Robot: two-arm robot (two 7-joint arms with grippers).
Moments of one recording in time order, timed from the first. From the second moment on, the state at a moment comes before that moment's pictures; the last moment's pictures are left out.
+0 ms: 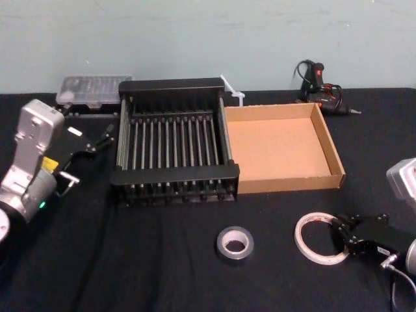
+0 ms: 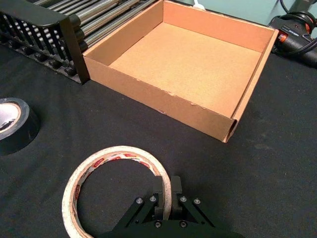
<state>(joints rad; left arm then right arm) -0.20 0.60 0.45 -1.41 -0.25 -0.12 0.03 -0.14 0.65 -0.22 -1.67 0.37 0.30 0.37</state>
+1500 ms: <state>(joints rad) -0.20 0.60 0.45 -1.41 -0.25 -0.12 0.03 -0.15 0.62 -0.18 -1.70 0.36 0.26 0.35</state>
